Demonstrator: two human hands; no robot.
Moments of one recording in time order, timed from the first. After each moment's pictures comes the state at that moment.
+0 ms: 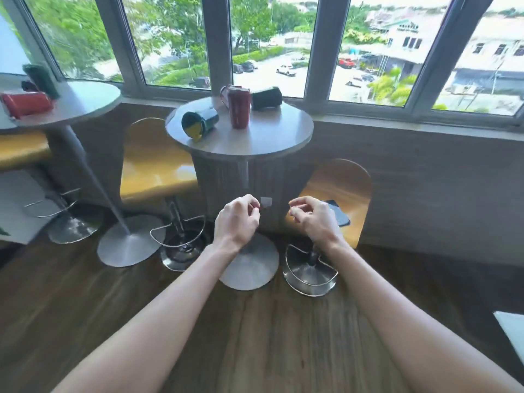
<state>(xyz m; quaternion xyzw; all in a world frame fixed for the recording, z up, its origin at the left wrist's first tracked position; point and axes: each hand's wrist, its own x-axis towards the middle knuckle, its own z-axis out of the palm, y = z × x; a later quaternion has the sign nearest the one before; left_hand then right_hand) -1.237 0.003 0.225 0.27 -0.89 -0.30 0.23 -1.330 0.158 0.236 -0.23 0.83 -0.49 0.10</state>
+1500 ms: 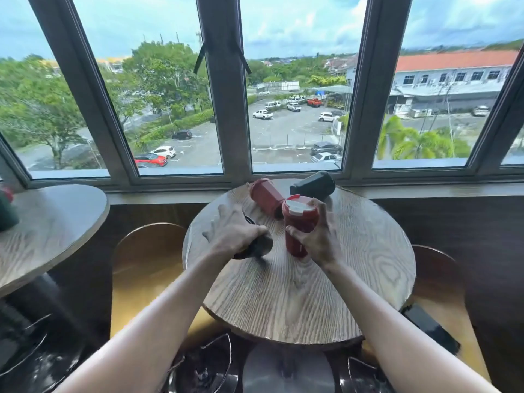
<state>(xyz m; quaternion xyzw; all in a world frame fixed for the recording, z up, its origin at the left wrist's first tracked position) -1.524 -0.401 0.329 0.28 -0.93 -0.23 0.12 -1.622 -0.238 0.258 -0.23 0.81 -0.52 -0.13</state>
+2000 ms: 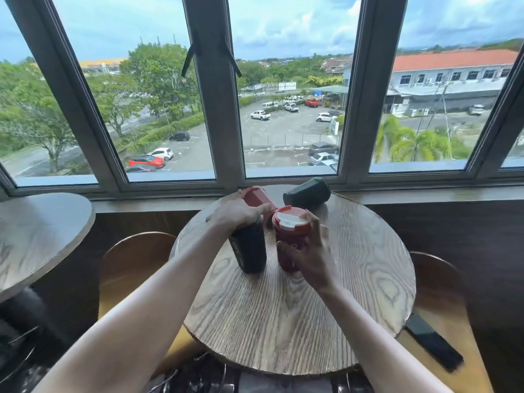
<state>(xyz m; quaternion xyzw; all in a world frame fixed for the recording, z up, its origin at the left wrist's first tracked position) -1.646 -0.450 0.313 0.25 -0.93 -0.28 0.00 -1.636 -0.235 0.236 -0.24 0.77 -0.58 -0.06</state>
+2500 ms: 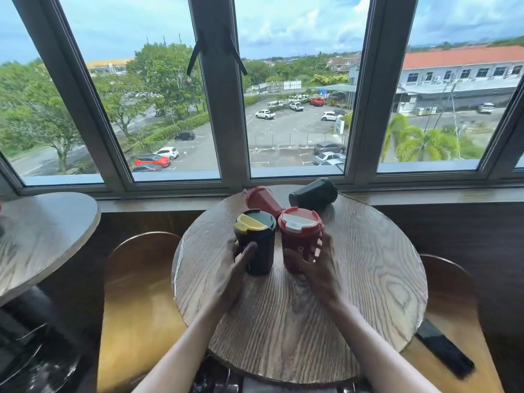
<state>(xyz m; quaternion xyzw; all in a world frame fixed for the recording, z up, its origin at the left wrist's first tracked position) -1.533 -0.407 0.241 0.16 -0.76 -0.61 0.18 -1.633 -0.234 0.212 -0.20 0.75 -0.63 -0.03</state>
